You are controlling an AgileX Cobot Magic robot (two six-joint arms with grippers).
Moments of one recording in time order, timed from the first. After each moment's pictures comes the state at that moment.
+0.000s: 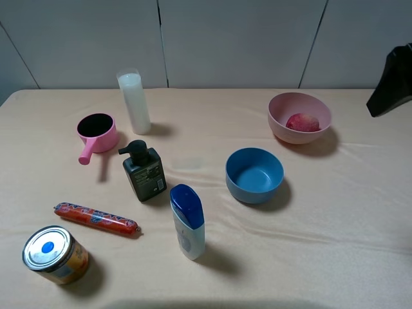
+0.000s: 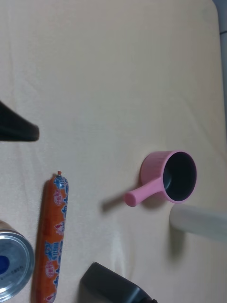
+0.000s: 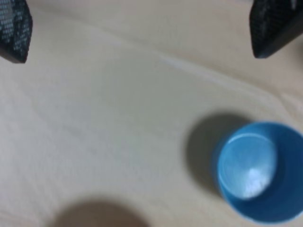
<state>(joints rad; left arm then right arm) -0.03 -0.01 -0.49 -0.06 1.06 0.09 0.20 1.16 -1.09 0.06 1.22 -0.03</state>
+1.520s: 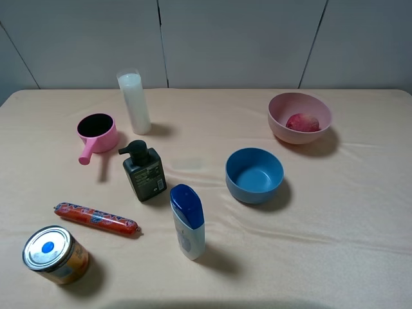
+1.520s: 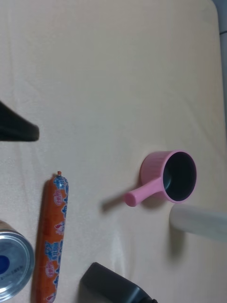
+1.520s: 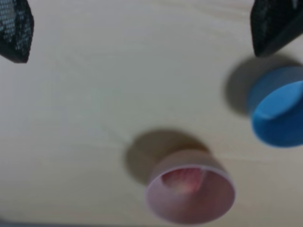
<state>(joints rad) -0.03 -0.01 -0.49 -0.06 1.06 0.09 0.07 0.04 -0.53 -0.01 1.06 0.00</state>
